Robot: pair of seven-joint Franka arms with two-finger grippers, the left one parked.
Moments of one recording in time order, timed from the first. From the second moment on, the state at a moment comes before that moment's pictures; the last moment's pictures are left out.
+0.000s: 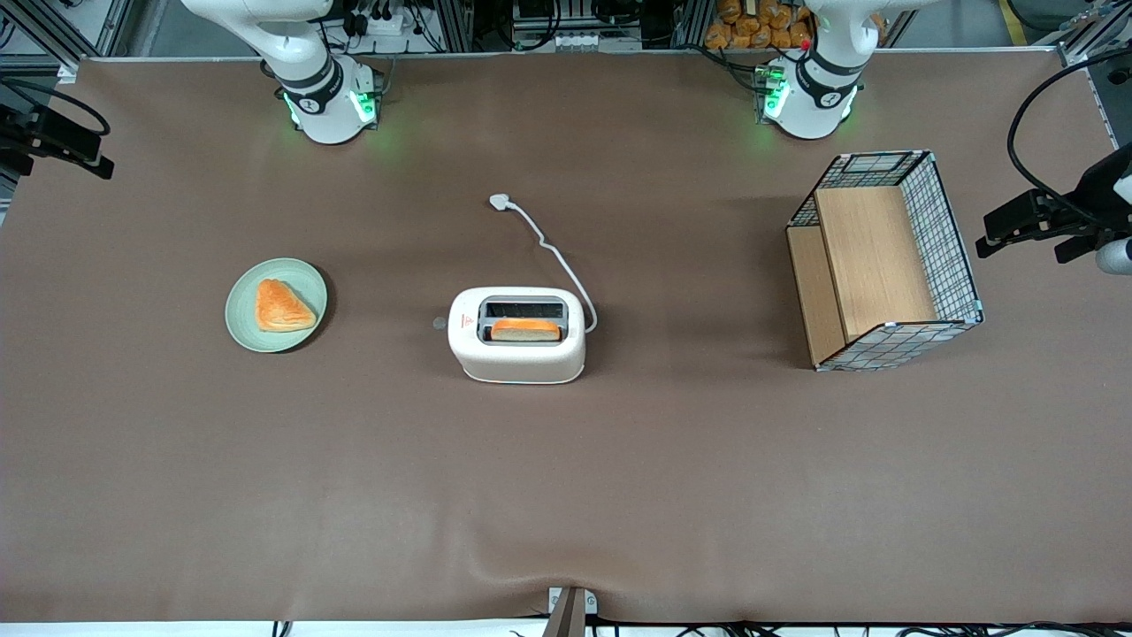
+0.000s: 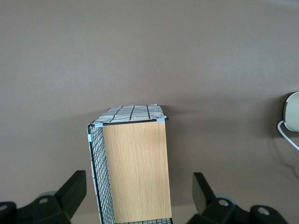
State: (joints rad) arm -0.02 -0.06 -0.03 -1.48 0.03 1.30 0.01
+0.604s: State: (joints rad) arm -0.01 -0.07 0.14 -1.63 0.21 1.32 0.10
